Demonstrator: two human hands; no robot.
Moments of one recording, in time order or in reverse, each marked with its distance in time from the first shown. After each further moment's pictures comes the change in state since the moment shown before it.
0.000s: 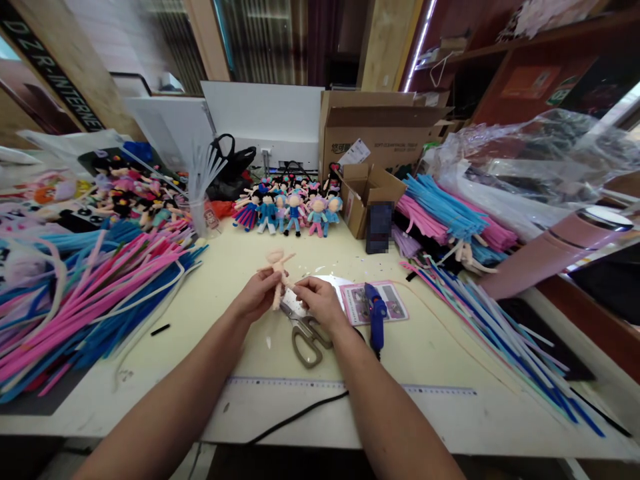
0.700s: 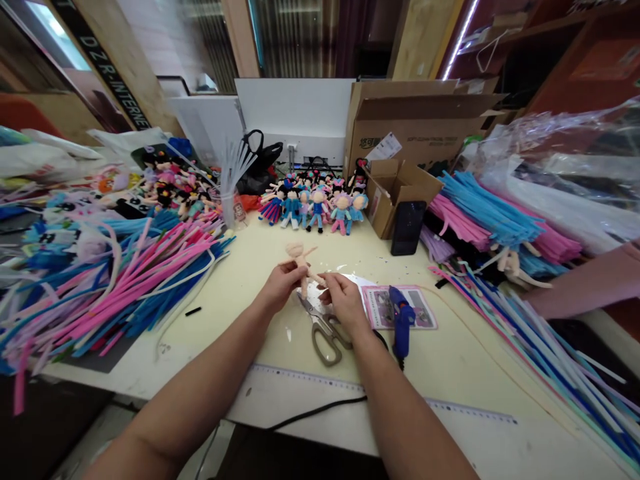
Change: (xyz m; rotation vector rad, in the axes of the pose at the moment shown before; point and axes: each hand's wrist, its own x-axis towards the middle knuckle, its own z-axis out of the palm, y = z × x) left_hand 0.008 -0.011 -0.007 0.087 0.142 0.100; right_hand 0.000 0.008 -0.001 -0.048 0.094 -0.024
